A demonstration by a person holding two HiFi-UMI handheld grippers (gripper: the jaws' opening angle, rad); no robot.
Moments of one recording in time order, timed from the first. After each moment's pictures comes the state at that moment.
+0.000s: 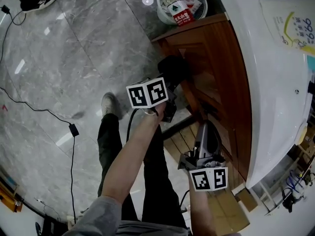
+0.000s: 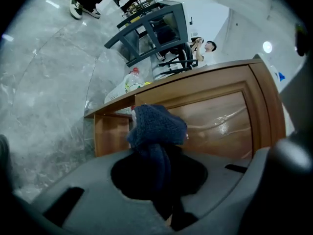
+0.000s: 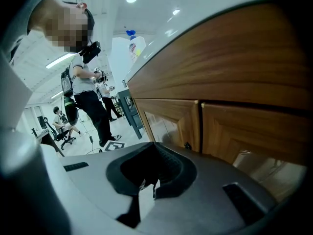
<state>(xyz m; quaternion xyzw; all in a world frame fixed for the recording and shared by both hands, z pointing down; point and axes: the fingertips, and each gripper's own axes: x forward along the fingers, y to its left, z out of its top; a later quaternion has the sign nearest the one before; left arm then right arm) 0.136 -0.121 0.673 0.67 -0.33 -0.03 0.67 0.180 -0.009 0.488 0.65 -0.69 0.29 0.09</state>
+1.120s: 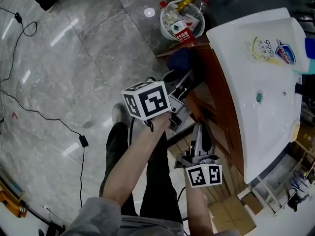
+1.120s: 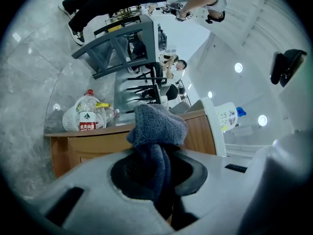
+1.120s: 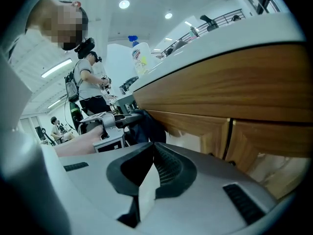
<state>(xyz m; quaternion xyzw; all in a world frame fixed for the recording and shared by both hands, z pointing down) 0.101 -0.201 0.475 0.72 -0.25 -0.18 0.62 0.145 -0.033 0.452 0.67 -0.68 0.30 0.05</state>
